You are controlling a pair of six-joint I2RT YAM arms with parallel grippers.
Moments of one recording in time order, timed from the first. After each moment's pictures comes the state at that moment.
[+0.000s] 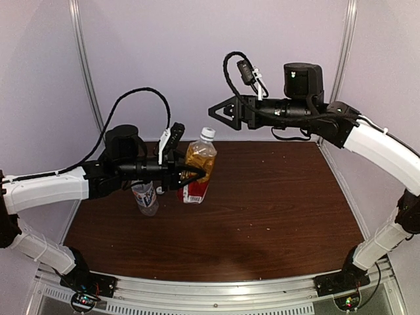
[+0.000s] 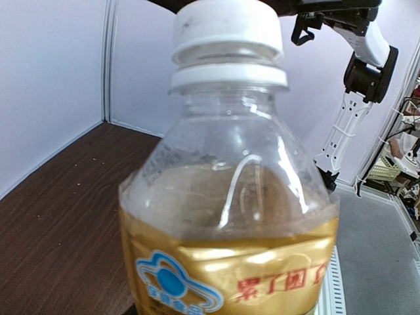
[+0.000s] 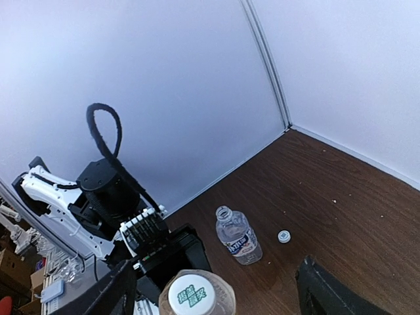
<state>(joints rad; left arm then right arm) -0.81 1.31 0.93 0.21 0.60 -0.10 0.84 1.48 1.63 -0.32 -0.35 0.33</state>
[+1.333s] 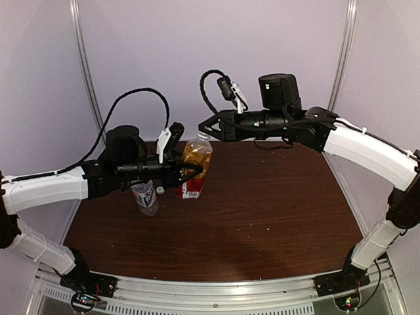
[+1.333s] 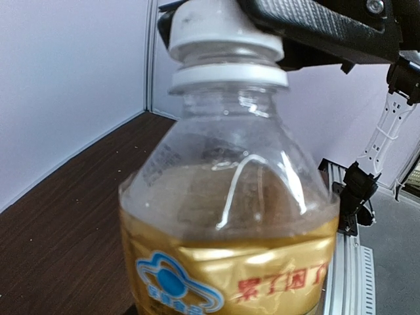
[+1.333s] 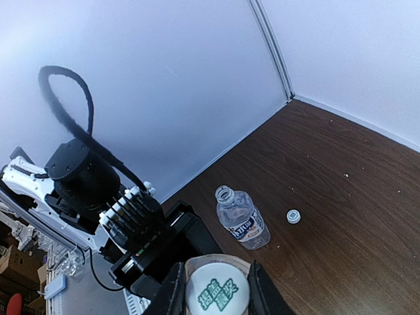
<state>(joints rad) -0.81 1.31 0.93 0.15 0.43 -0.07 0.89 1.59 1.65 -0.33 -0.29 0.40</state>
